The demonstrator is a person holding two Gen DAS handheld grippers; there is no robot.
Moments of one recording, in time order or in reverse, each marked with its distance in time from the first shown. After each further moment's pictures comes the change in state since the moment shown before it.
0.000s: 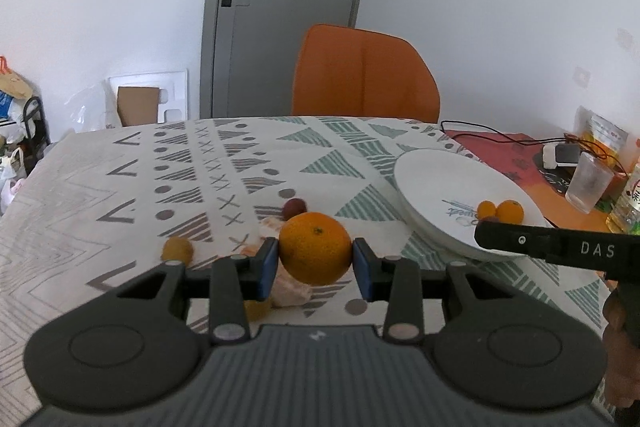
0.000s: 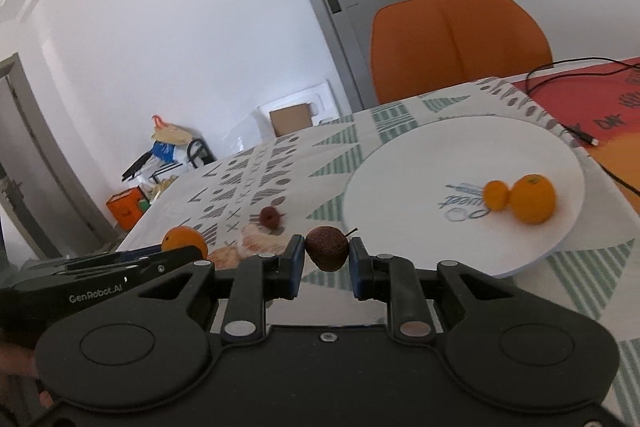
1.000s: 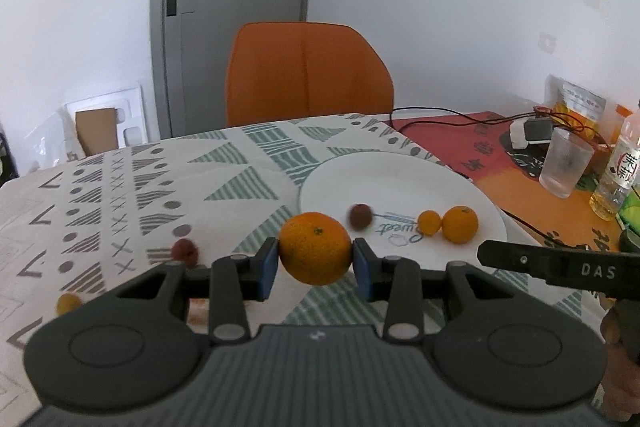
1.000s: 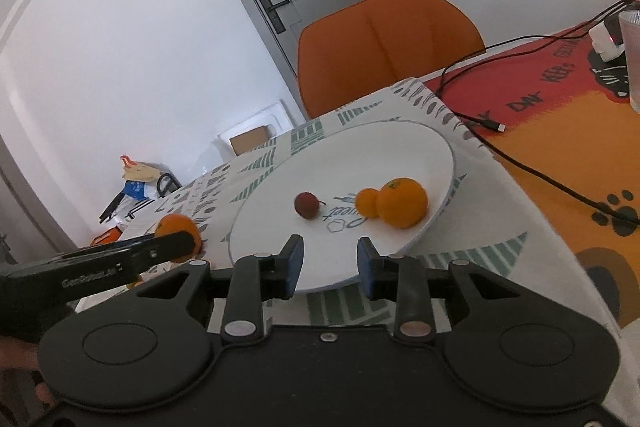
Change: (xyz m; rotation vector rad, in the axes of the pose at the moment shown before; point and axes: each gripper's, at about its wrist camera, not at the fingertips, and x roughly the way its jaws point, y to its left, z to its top) left arm 0.047 -0.082 0.022 0.122 0.020 -0.062; right arm -0.029 -0.081 -0.002 0.123 -0.046 -0.061
